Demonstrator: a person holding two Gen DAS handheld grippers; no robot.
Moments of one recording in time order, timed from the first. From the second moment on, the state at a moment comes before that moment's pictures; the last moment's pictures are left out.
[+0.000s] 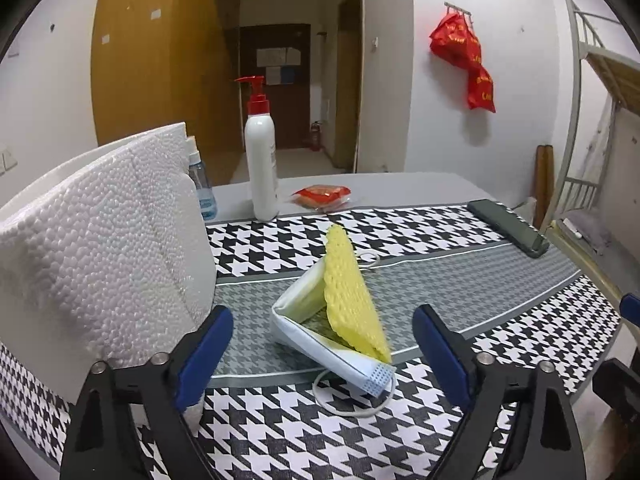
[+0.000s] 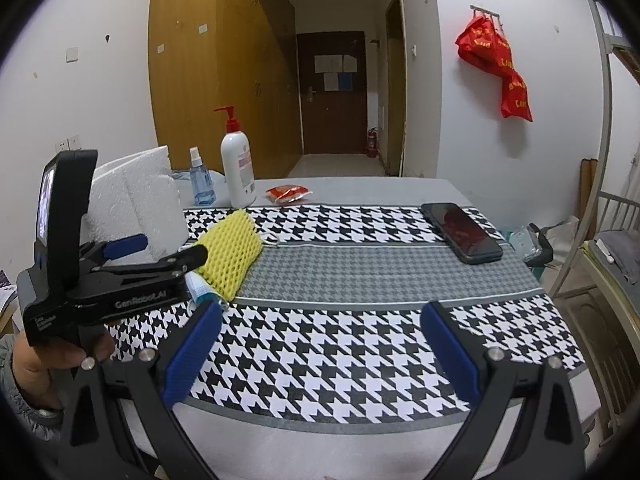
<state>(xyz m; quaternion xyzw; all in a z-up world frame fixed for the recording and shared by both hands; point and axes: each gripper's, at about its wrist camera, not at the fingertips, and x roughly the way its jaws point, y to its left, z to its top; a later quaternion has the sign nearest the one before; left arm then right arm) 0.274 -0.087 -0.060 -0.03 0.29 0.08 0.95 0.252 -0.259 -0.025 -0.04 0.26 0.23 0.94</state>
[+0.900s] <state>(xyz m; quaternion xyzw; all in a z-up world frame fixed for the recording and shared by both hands) 0.282 -0.054 -0.071 -0.04 0.34 0.12 0.93 0.265 -0.242 -0.031 -0.05 0.27 0.25 0.93</state>
